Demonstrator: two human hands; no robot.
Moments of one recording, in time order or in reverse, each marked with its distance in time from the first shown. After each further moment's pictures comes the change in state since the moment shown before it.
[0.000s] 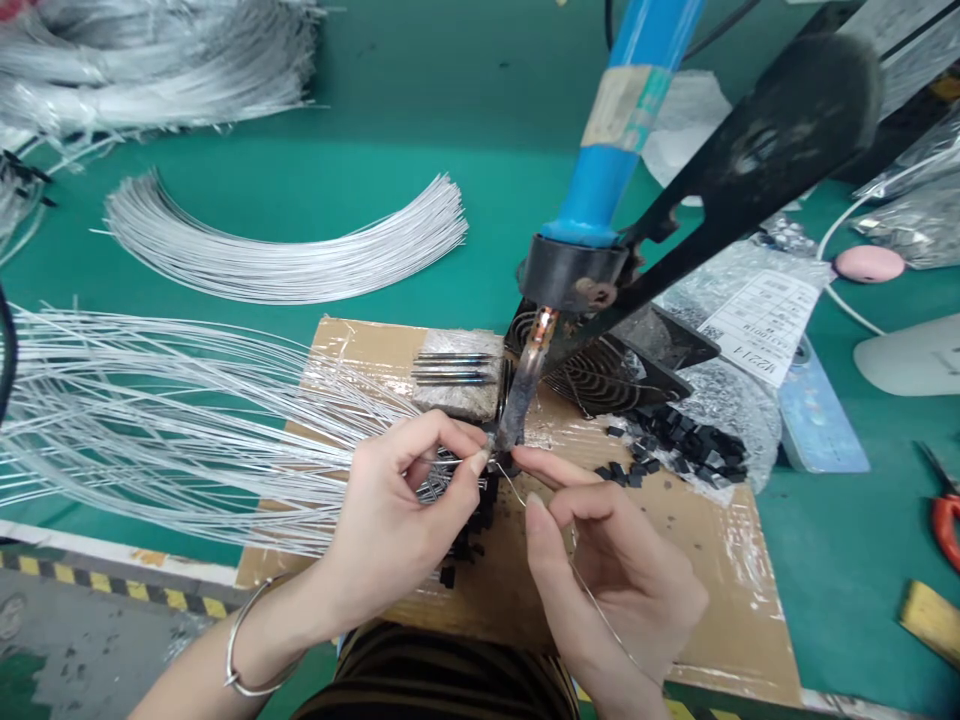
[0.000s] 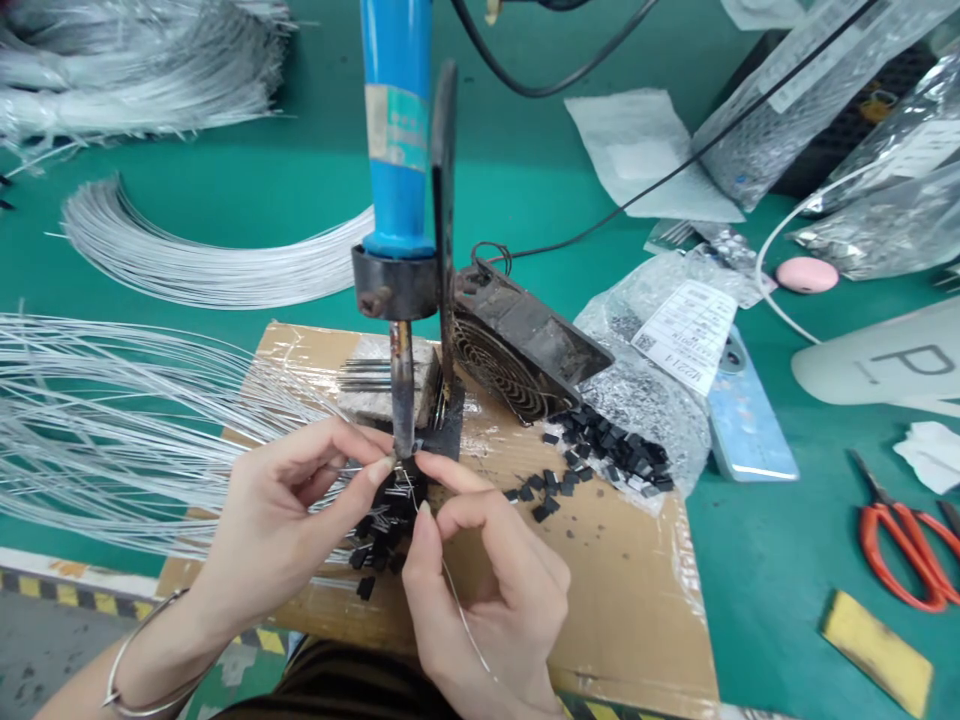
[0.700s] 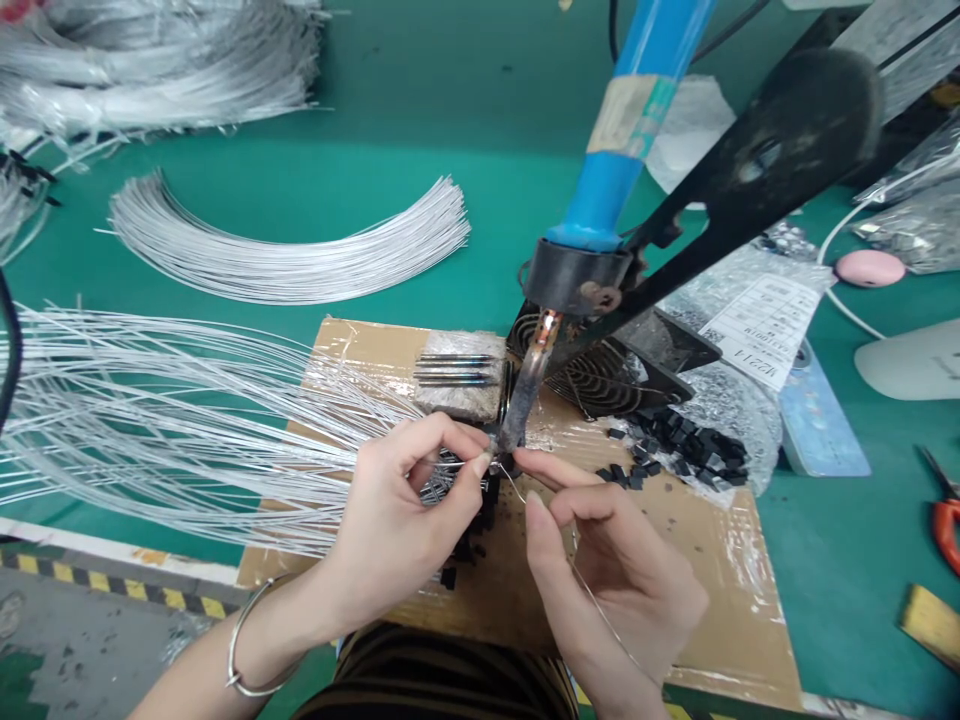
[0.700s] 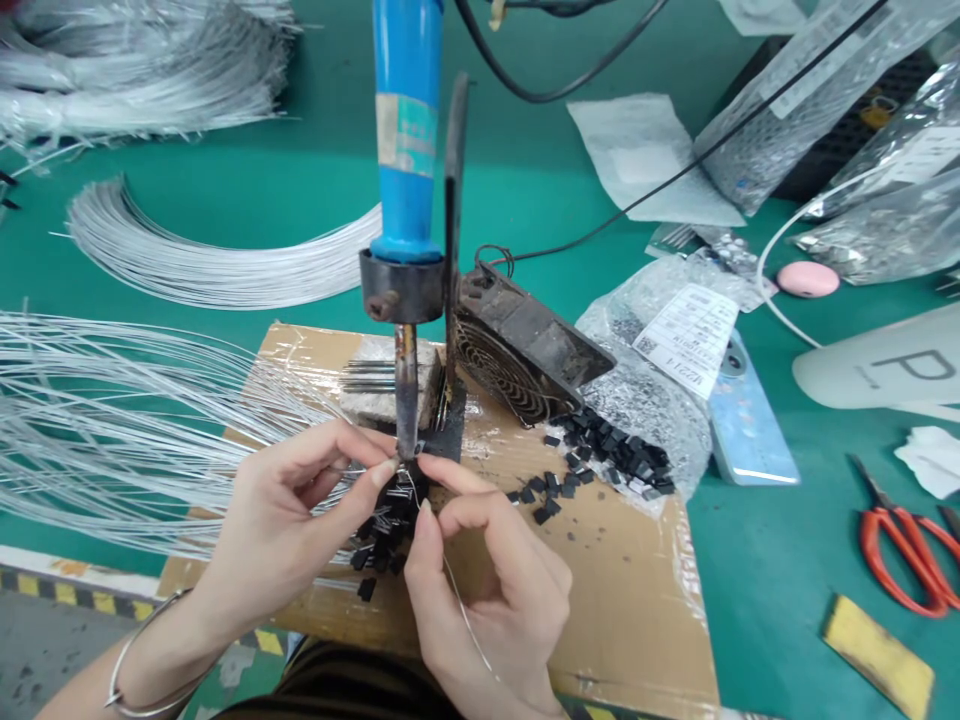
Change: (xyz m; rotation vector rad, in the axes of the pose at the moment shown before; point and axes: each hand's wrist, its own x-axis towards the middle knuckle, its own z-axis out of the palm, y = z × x) left_hand -0.001 0.001 0.000 -0.006 -0.017 -0.014; right_hand 0.000 0.000 0.002 -0.030 0.016 0.002
